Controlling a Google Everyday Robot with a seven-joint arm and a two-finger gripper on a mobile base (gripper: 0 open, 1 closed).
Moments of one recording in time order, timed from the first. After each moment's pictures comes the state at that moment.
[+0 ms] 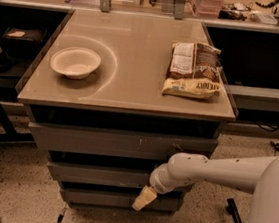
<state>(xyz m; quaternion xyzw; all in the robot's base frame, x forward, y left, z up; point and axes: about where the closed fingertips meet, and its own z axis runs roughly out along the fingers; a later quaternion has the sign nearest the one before) 0.508 -0.064 0.439 -0.52 0.82 0.14 0.19</state>
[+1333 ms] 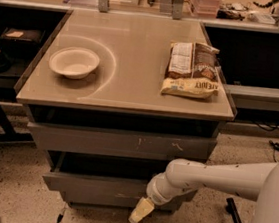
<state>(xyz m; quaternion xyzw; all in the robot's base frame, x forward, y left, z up) 0.466 -0.053 0.422 -0.51 0.82 0.19 0.14</state>
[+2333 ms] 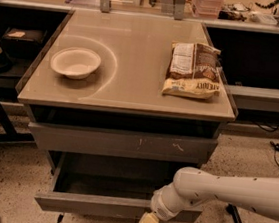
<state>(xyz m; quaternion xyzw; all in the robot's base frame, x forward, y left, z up) 0.400 -0.057 0.443 -0.50 0.83 0.24 0.10</state>
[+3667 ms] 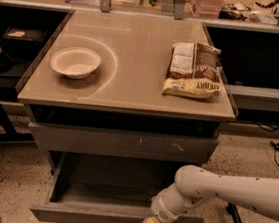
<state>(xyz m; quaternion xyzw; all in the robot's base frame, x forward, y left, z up) 0.375 -0.058 0.449 -0.51 0.81 0.27 0.06</state>
